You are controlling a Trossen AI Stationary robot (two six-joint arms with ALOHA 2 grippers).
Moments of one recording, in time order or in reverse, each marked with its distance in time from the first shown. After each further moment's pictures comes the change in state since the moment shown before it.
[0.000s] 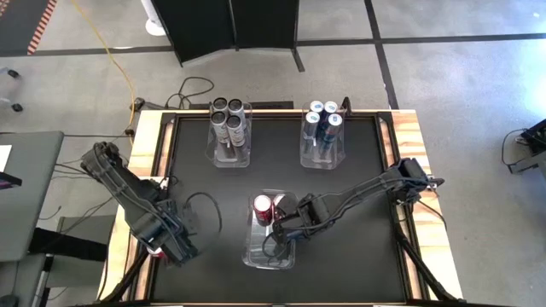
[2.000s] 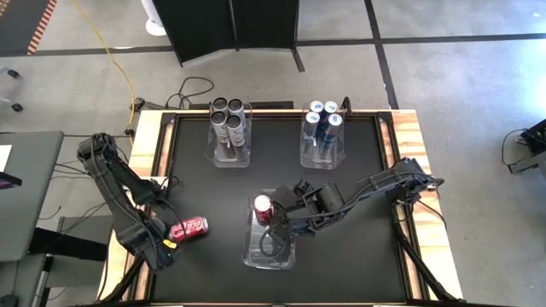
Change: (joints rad) left arm -0.233 -0.146 -0.406 0.200 0.045 -0.828; right arm 0.010 0.001 0.323 -0.153 0.127 -0.209
